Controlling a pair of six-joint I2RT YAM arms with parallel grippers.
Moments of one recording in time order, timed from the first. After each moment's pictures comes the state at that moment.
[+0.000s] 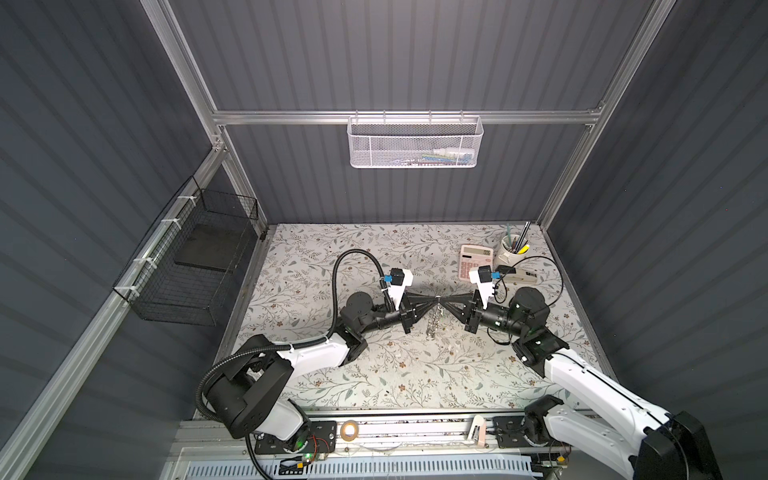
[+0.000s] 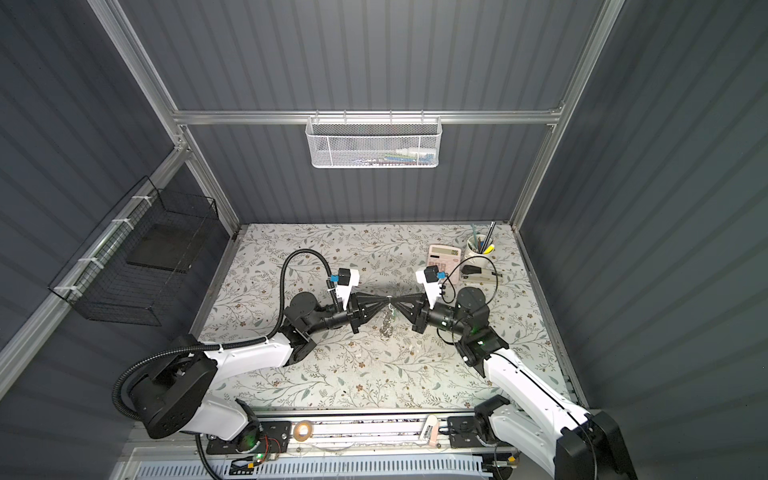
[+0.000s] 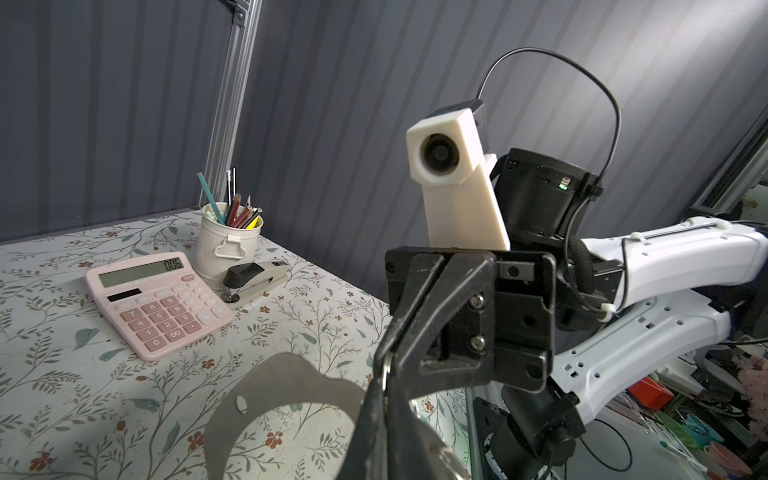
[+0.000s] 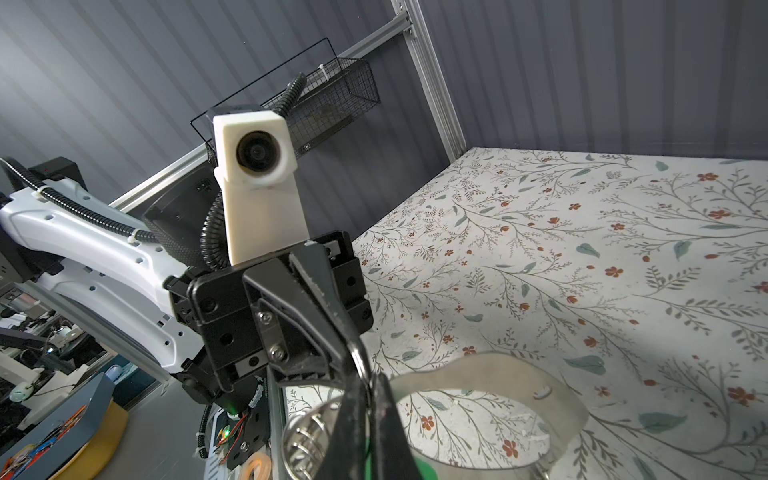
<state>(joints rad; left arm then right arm) -0.79 1.48 0.63 0.98 0.57 -0.45 0.43 0.98 0.50 0.40 -0.75 0.42</state>
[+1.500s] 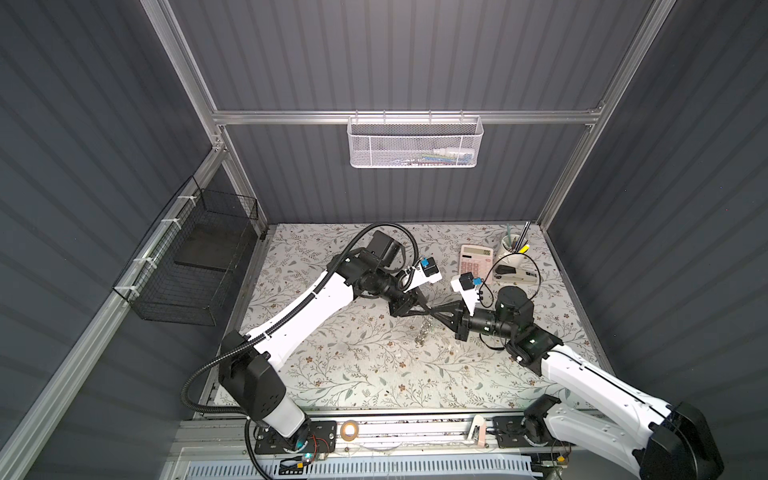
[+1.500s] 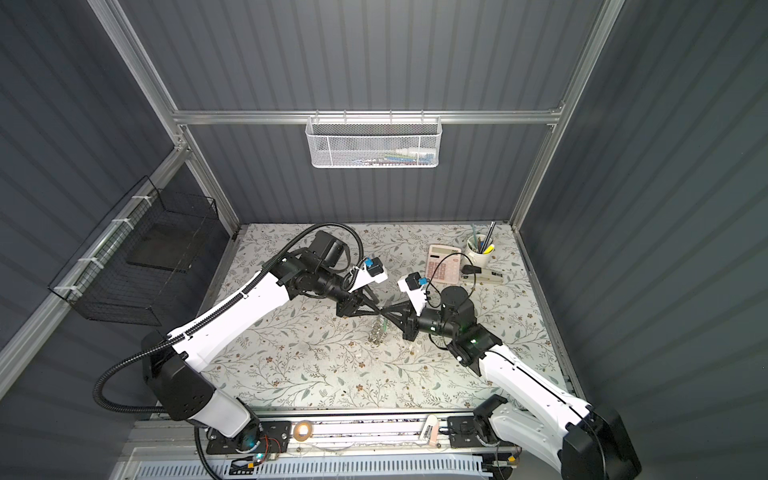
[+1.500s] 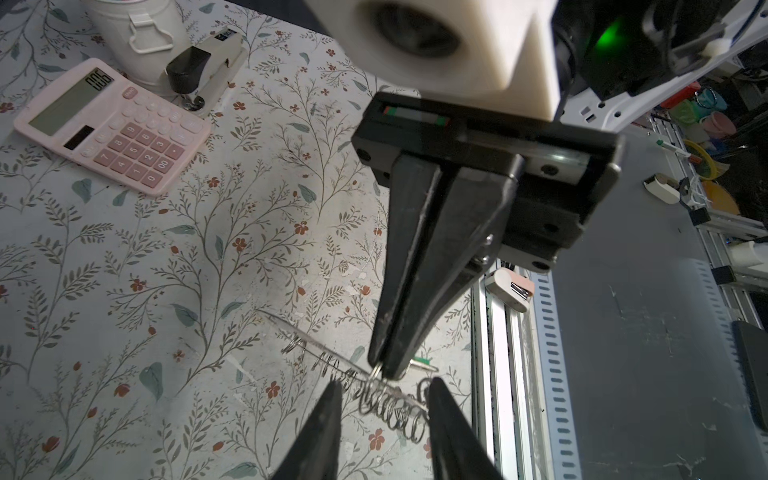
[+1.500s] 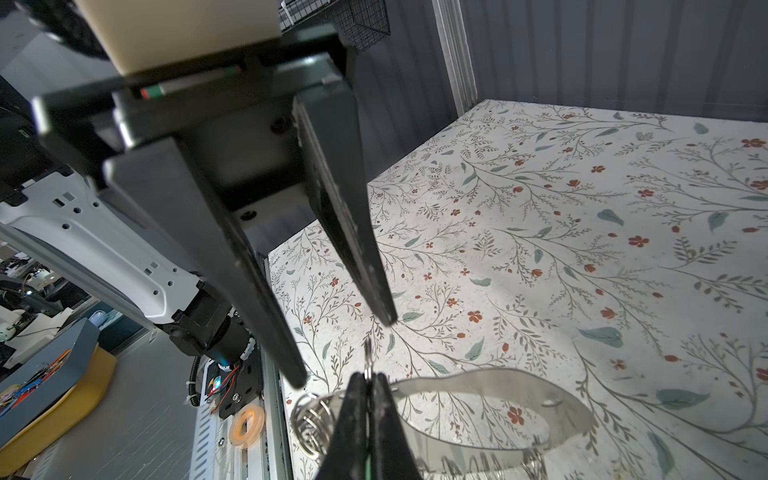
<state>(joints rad) -0.72 1.60 1.54 -0.92 0.70 0.48 0.55 1.00 0.56 0.21 -0.67 0.27</state>
